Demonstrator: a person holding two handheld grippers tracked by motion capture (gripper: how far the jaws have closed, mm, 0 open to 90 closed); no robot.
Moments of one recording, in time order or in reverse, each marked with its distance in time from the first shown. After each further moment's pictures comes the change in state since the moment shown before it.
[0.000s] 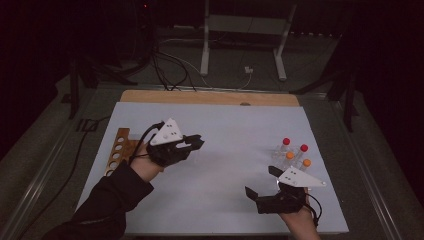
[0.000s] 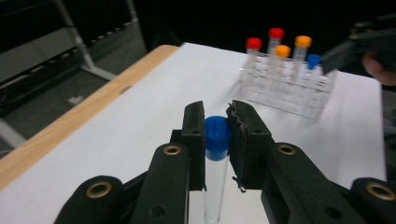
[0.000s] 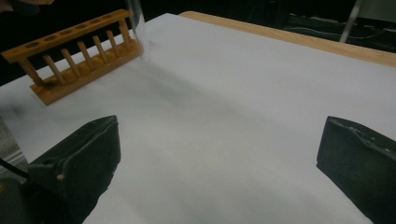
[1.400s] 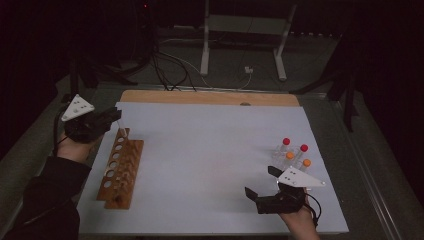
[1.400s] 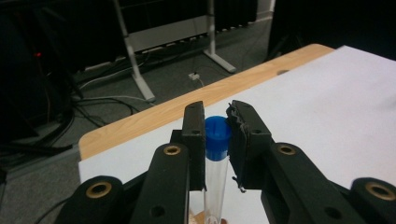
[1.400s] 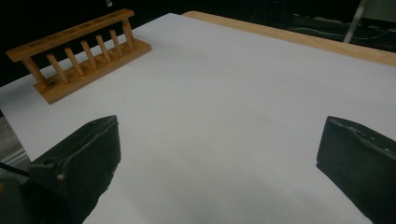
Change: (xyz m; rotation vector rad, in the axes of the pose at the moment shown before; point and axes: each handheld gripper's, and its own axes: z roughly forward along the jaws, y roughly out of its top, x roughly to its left) left arm 0.125 -0.071 -0.119 -0.003 0.458 -0.222; right arm 0.000 -0.001 0.001 -0.001 0.014 0.000
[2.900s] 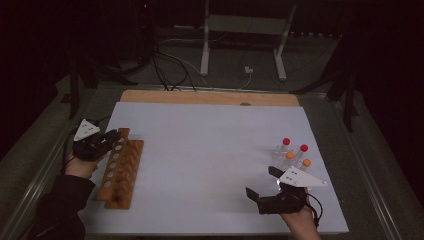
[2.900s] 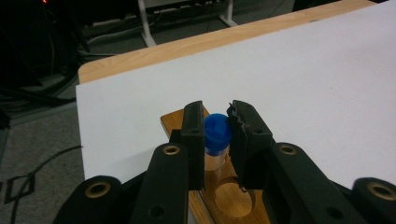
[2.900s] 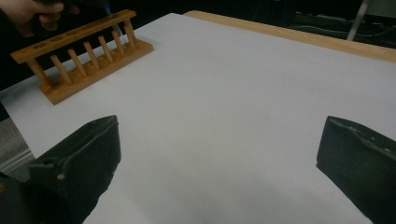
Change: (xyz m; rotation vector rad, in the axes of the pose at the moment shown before) left arm 0.006 -0.079 0.024 0.121 0.026 -0.078; right arm -0.002 0.000 -0.003 0.002 0.008 0.010
